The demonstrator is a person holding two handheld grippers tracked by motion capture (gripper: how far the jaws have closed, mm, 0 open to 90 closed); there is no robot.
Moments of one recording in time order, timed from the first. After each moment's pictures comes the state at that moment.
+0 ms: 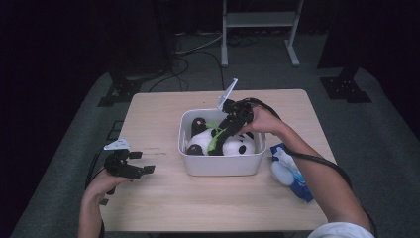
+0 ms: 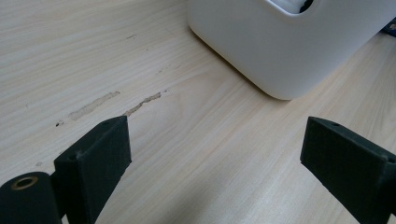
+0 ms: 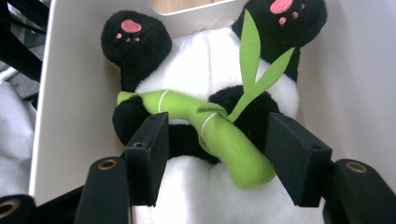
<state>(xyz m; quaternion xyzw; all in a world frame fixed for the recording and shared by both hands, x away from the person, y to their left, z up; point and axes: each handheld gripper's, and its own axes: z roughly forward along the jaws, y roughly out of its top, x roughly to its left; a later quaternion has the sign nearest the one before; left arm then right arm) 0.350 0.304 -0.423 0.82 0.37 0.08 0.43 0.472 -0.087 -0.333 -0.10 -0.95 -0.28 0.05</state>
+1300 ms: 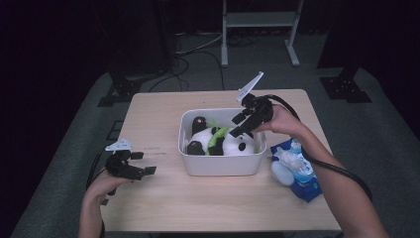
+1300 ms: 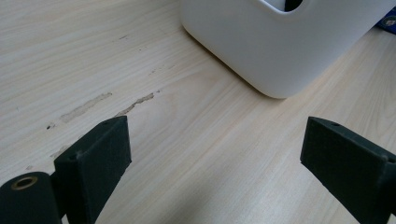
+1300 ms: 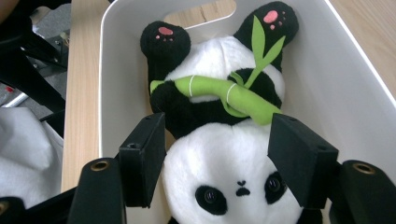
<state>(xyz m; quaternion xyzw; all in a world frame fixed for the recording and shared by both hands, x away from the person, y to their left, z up) 0.348 0.299 -0.423 0.82 0.36 0.08 0.43 0.451 -0.137 -0.305 -0.14 -0.93 -0.34 0.03</state>
